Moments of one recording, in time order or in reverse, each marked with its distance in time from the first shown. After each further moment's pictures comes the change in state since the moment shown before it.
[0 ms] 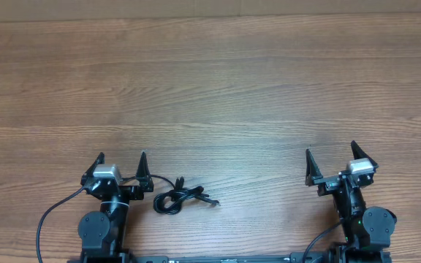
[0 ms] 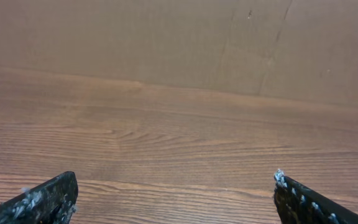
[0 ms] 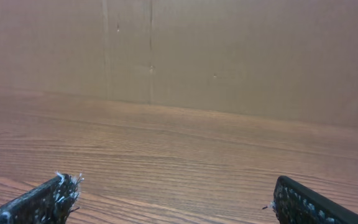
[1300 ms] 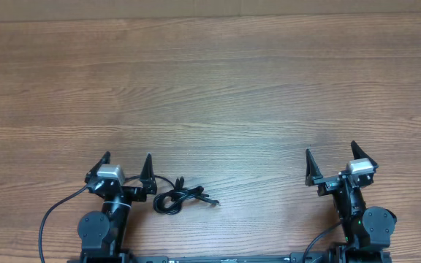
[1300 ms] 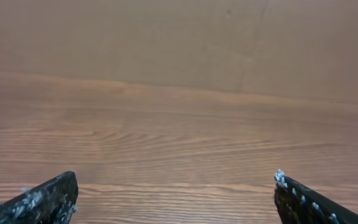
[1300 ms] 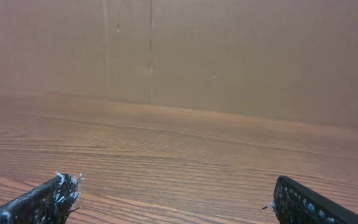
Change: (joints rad) left arm 0.000 0.000 0.010 -0.016 0.088 0.000; right arm 0.000 0.000 0.000 0.000 0.000 0.000
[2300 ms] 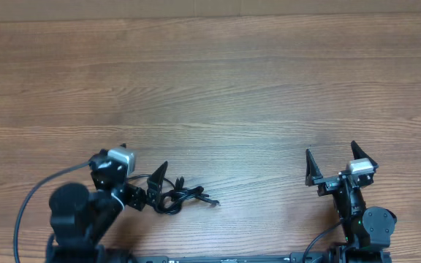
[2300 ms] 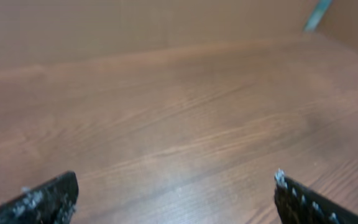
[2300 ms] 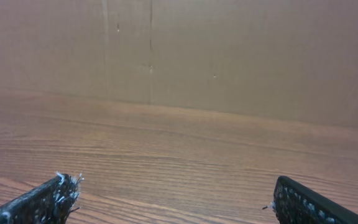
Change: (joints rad) left arm 0.000 0.422 0.602 -0.502 0.310 0.202; right arm 0.000 0.000 0.000 0.000 0.000 0.001
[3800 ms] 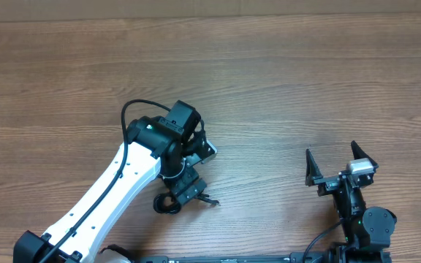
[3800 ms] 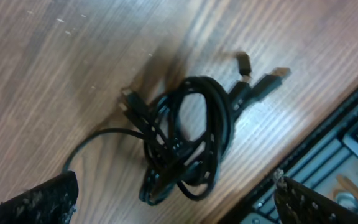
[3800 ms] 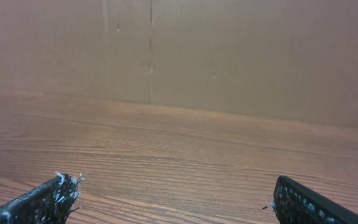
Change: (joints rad) left arm -0.527 1.017 0.541 -0.665 -0.312 0.307; right arm 0.000 0.000 0.000 0.000 0.000 -0.001
